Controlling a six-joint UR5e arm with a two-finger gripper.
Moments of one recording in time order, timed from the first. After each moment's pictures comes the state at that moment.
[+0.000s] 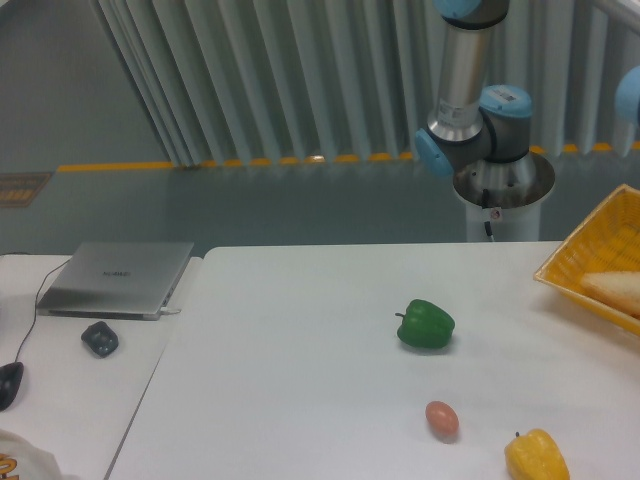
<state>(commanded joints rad) 2.66 -1.85 -1.49 -1.23 1.58 1.78</state>
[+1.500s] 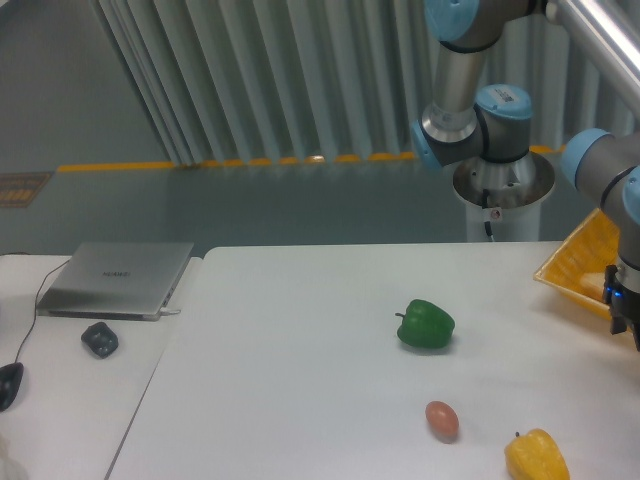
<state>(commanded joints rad) 2.54 -1.99 -1.41 -1.27 1.59 1.69</state>
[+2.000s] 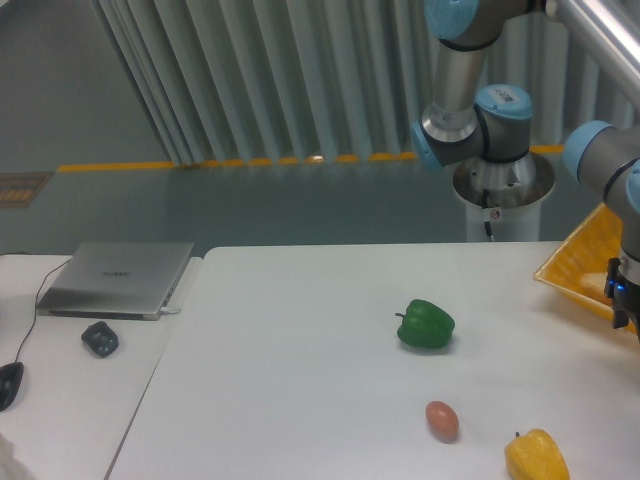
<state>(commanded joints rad) 2.55 -1.98 -1.39 -1.31 1.59 1.69</state>
